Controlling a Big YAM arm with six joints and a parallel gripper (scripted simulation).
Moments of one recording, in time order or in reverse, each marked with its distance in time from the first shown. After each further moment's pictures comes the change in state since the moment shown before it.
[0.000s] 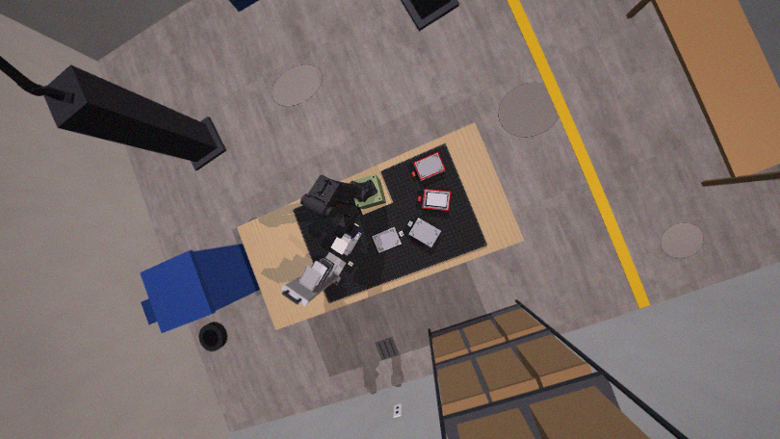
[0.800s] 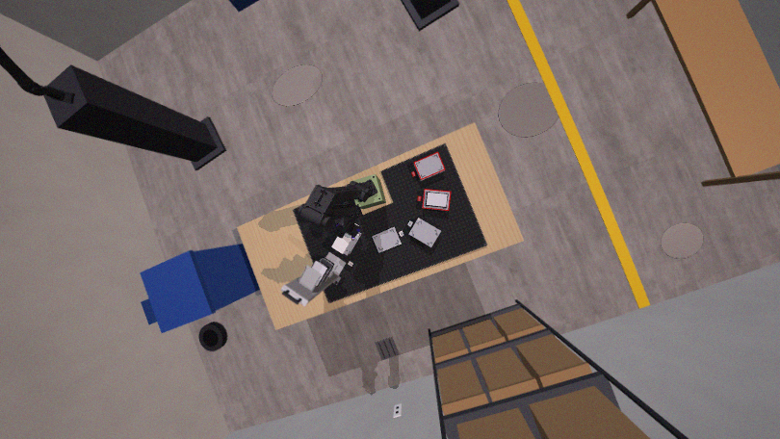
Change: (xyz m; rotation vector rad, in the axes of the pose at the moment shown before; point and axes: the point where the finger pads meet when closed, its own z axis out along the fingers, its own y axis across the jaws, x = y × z) arm 0.008 0.000 0.006 0.000 0.002 0.000
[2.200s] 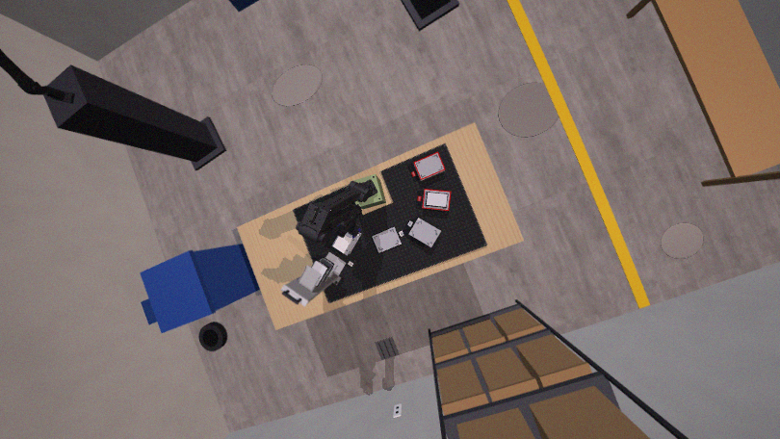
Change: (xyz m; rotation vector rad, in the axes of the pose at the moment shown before) arm 0.014 0.000 0.013 0.000 0.003 0.000
